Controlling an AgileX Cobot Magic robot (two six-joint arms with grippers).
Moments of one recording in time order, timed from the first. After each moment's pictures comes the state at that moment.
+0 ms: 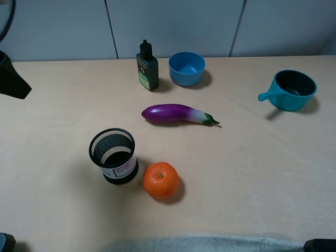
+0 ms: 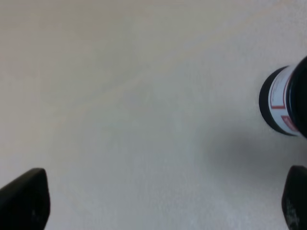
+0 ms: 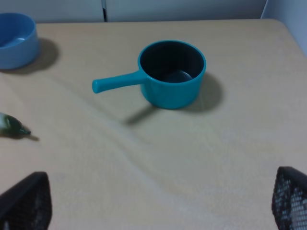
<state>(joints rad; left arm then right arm) -0.20 1.13 -0.94 -0.04 0.96 0.29 -0.02 -0.01 -0.49 -0.02 1.03 -0.01</state>
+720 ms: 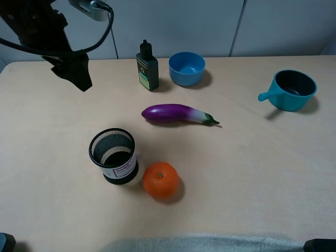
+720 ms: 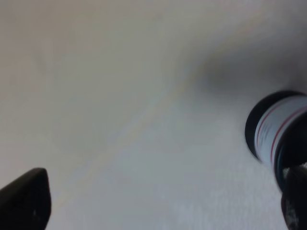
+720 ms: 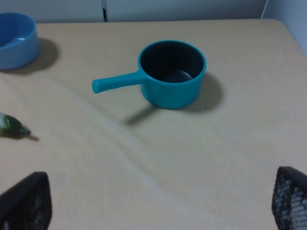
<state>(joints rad) -0.38 1.61 -1.25 -0.04 0.95 0.41 -0.02 -0.01 -0.49 -0.02 1.03 -0.01</state>
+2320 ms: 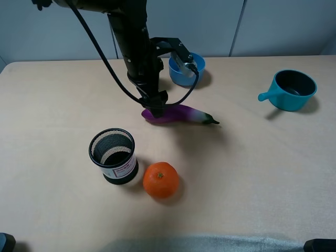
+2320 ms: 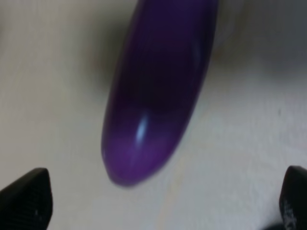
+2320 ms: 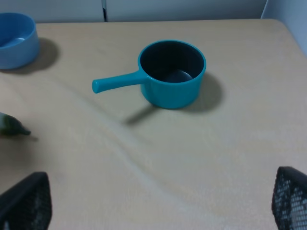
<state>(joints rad) -0.62 2.13 -1.59 -0.12 0.87 0.65 -0.02 -0.01 -0.49 -0.02 1.03 -0.01</state>
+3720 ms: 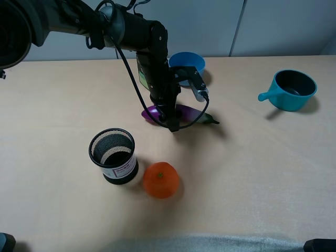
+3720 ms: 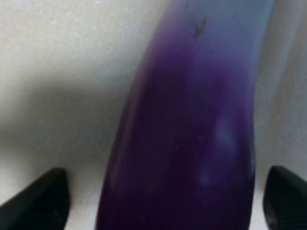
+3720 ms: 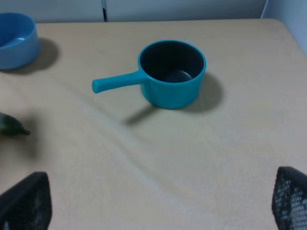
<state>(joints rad) -0.64 2.35 -1.69 -0.22 0.74 0.80 -0.02 -0.01 -0.49 -0.02 1.03 -0.01</state>
